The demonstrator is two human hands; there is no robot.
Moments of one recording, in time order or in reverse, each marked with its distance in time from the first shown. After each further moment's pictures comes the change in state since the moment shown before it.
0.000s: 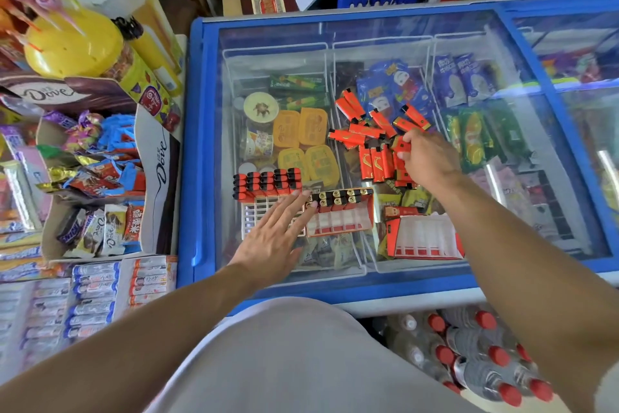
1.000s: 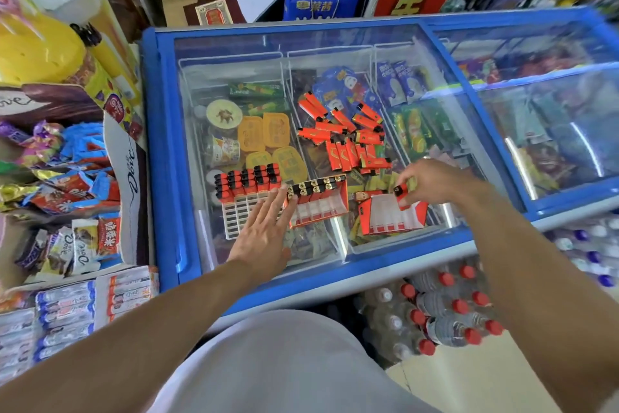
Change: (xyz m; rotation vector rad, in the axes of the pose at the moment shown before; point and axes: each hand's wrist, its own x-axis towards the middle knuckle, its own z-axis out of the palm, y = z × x) left_hand -0.007 0.011 -0.015 -0.094 -0.076 -0.032; right_hand -0.101 0.031 -0.063 0.066 -0.488 0.029
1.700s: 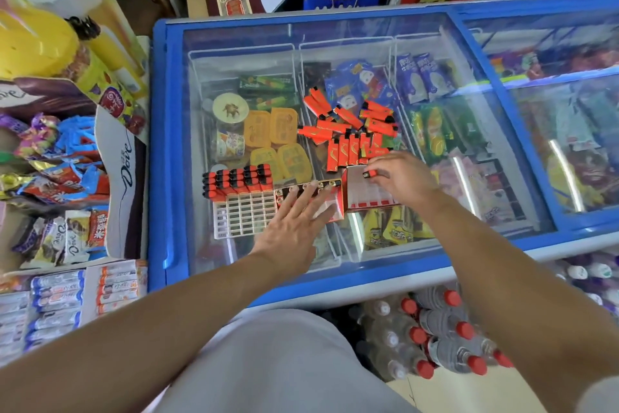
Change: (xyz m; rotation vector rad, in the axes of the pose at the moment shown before) left_hand 0.040 0.063 -0.011 0.242 -0.011 0.126; right_hand 0.068 0.004 0.036 0.026 0.422 -0.379
